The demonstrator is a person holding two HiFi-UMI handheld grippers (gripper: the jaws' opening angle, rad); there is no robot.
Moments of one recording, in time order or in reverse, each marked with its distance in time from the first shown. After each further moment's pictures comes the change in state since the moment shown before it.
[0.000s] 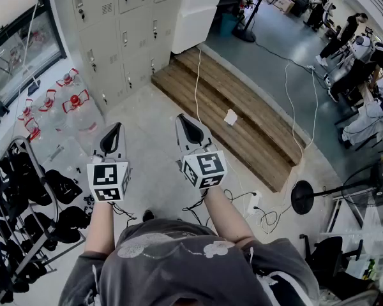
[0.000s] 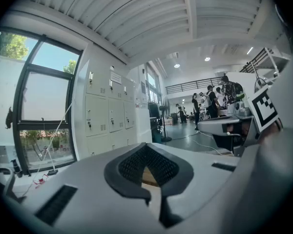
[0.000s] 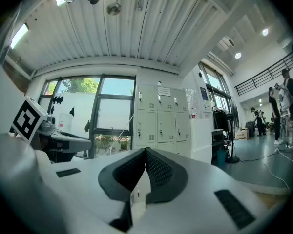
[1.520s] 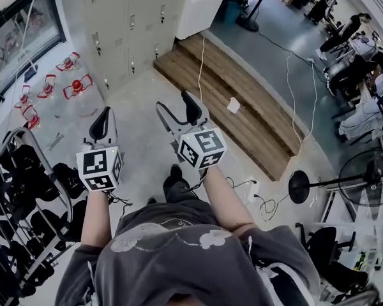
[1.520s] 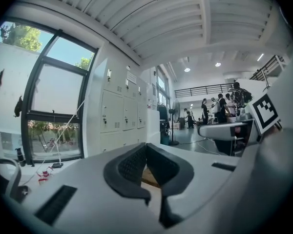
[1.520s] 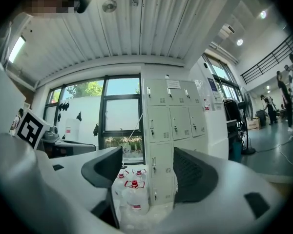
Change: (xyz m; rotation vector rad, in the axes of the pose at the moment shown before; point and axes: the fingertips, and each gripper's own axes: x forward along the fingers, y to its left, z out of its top) left arm -0.007 0.109 -0.024 -0.107 -0.024 0.064; right arm 0.086 0.075 -0.010 0.078 0.020 0.109
